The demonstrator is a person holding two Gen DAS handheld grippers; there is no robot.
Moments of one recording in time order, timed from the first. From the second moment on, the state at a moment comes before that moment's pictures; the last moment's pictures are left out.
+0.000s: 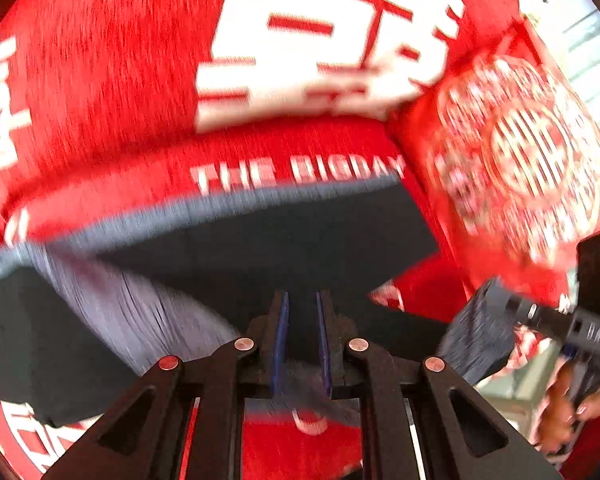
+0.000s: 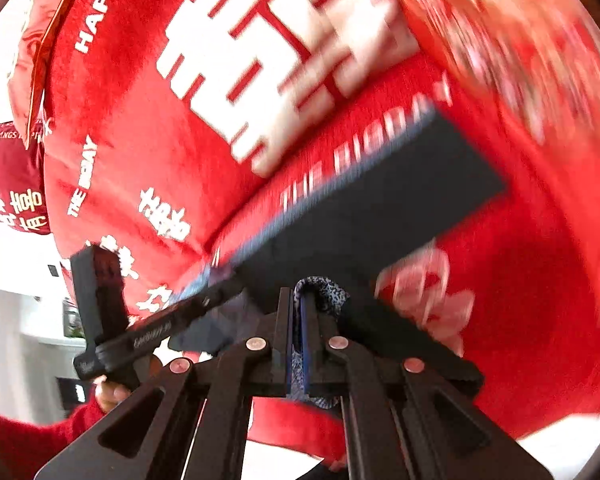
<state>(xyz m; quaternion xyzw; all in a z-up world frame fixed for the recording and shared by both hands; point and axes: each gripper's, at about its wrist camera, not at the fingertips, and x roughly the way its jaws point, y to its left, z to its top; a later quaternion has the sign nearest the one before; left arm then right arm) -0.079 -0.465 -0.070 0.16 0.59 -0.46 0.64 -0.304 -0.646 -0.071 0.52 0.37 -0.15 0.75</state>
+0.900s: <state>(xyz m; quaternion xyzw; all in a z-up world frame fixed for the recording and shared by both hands) -0.041 -0.477 -0.156 0.28 0.56 -0.31 0.72 -0.229 -0.741 -0.119 0.33 0.52 -0.23 0.75</state>
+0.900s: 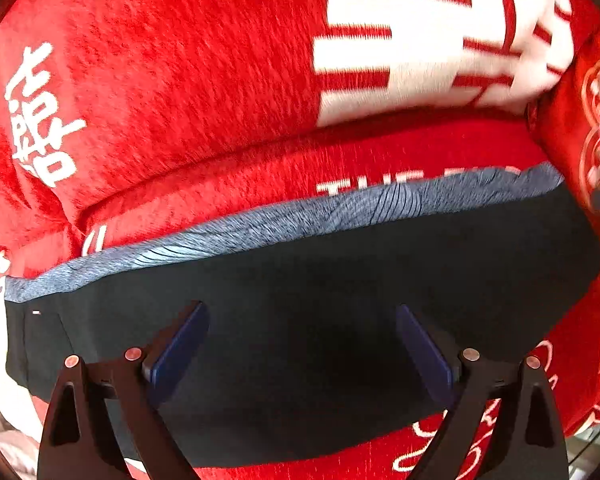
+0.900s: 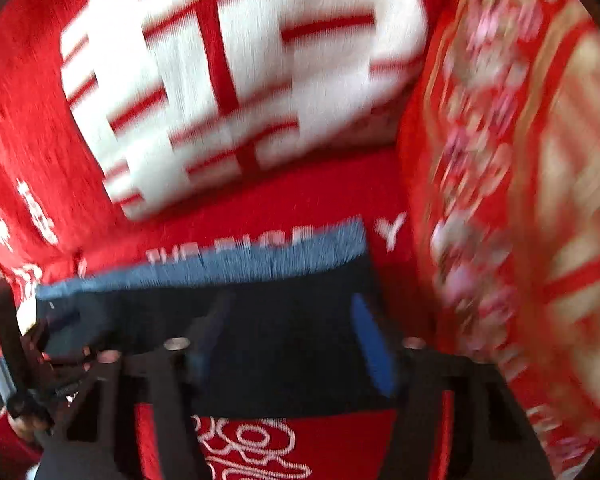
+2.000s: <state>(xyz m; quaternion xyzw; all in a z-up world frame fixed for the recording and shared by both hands) -0.017 -0.319 -0.161 0.10 0.68 -0.23 0.69 -0.228 -0.622 -0.191 0.60 0.45 -0.10 0.65</state>
